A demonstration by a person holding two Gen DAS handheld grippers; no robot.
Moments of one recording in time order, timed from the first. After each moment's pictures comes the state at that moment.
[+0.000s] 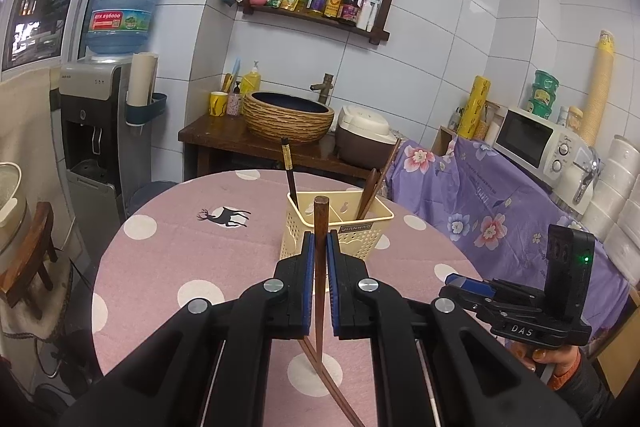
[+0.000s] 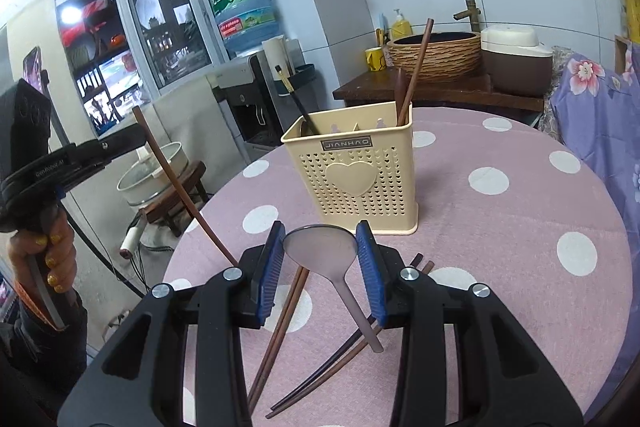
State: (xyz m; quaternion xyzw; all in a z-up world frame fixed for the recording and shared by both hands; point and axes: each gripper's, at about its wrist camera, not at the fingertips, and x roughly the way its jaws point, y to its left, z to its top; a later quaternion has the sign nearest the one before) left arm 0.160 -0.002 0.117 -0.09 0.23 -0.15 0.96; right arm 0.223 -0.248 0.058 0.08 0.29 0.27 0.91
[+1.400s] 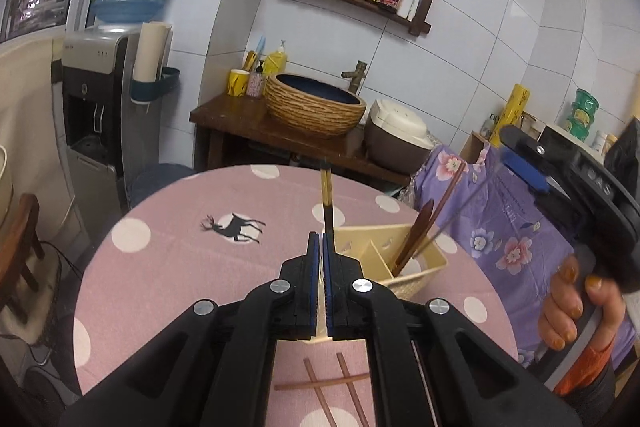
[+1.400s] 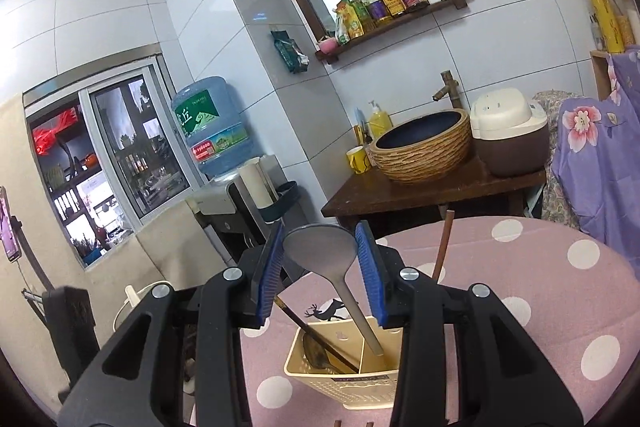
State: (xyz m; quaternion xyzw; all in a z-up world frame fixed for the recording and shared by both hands) left arm 0.261 0.011 0.105 -0.13 0.27 -0.12 0.95; right arm 0.341 -0.215 0.158 0.18 0.16 0.21 0.95
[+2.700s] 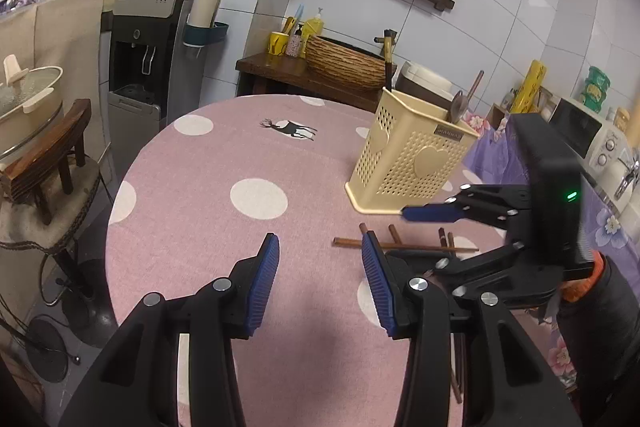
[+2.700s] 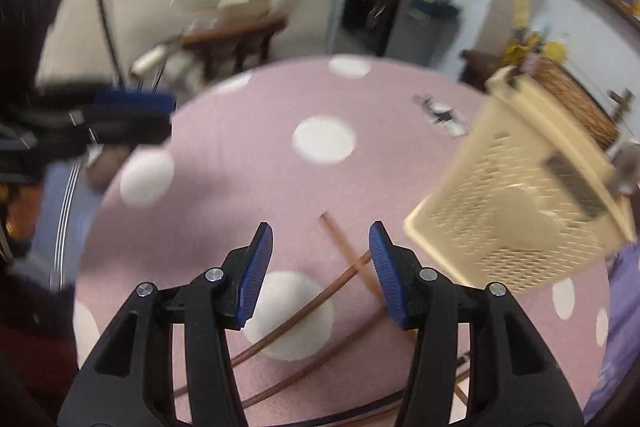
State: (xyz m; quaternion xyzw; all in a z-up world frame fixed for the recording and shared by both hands) left arm 0.150 0.048 0.010 -0.13 0.30 -0.08 0.94; right arm 0.280 -0.075 -0.022 -0.28 0.36 0.43 0.78
